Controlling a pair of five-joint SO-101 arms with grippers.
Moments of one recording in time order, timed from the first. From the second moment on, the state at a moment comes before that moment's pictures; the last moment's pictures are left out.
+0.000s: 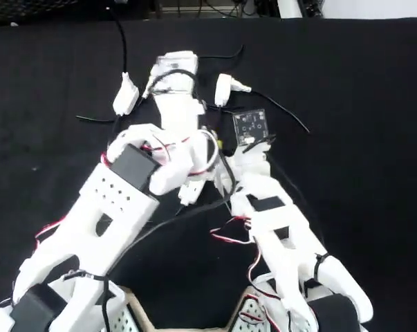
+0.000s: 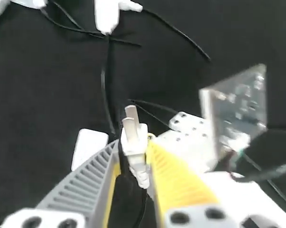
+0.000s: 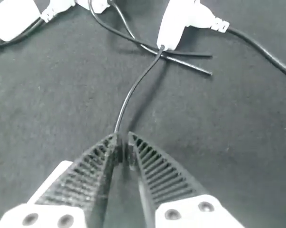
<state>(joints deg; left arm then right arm) 30.9 -26.2 14.0 67.5 27.6 -14.3 -27.6 73.5 1.5 -2.3</state>
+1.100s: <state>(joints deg) 33.0 -26.4 18.0 67.9 27.9 -15.6 -50.0 81.5 15.1 -8.0</state>
